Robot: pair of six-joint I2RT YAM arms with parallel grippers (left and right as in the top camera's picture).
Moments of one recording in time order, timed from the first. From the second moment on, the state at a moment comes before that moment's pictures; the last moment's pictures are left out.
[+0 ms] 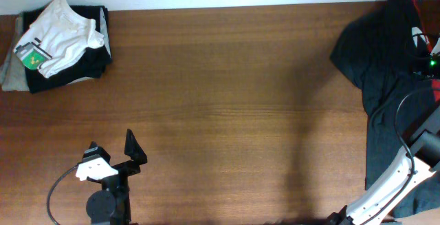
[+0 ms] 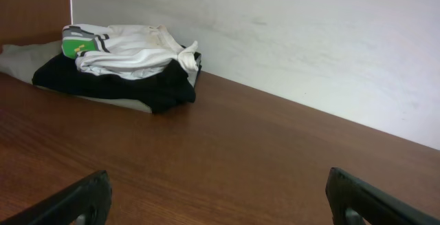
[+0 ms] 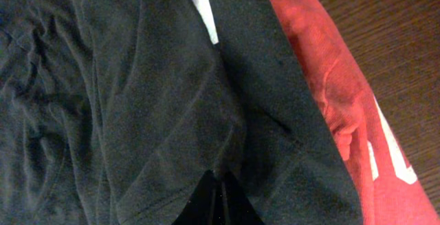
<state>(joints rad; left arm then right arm) 0.08 0.01 0.01 -0.07 -0.11 -0.28 -0.70 2.43 2.05 -0.66 -0.26 -0.18</state>
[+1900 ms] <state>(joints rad) 0.08 0.01 0.01 -0.07 -0.11 -0.28 -0.24 2.10 2.07 -1.15 -0.45 0.31</state>
